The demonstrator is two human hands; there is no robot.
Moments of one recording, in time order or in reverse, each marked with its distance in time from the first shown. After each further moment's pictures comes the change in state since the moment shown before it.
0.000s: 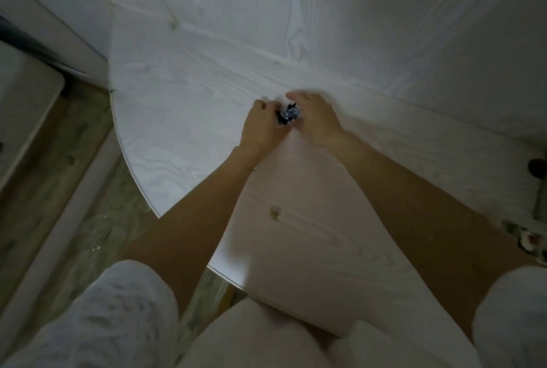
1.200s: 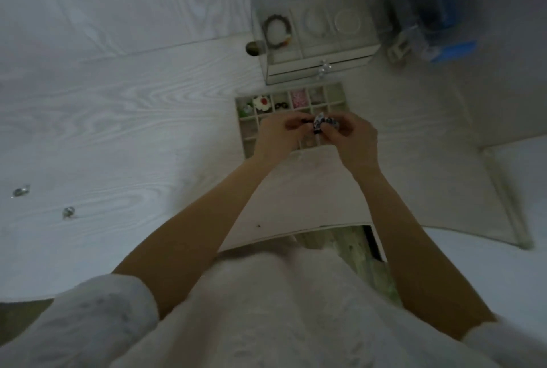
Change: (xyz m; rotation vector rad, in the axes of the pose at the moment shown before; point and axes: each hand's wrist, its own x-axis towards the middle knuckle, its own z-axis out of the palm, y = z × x) left_hand -0.244 0.307 0.215 -0.426 -0.567 0.438; right_hand -0.455 0.214 -0.093 0.597 0.844 0.752
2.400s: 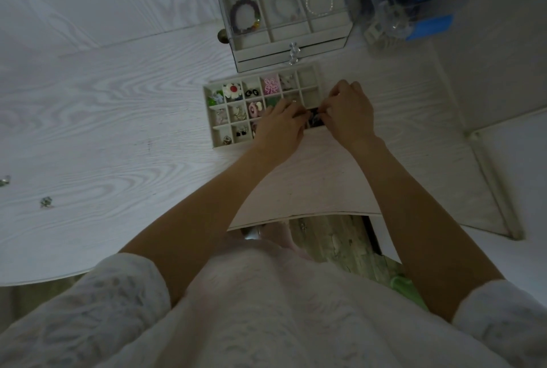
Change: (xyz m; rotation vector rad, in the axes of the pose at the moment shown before) left_hand 0.005 0.001 0.067 0.941 -0.058 0.452; right_hand 0.045 0.039 -0.046 -0.807 -0.149 -0.306
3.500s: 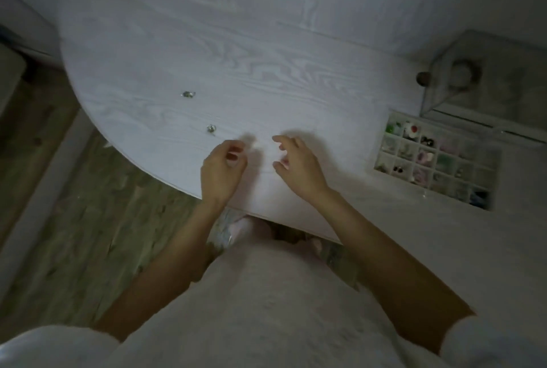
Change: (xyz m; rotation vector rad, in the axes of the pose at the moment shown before) left_hand -0.298 -0.166 -0.068 -0.499 0.457 -1.166; right_hand -0.066 -0.308 0.091 0.400 -0.474 -0.510
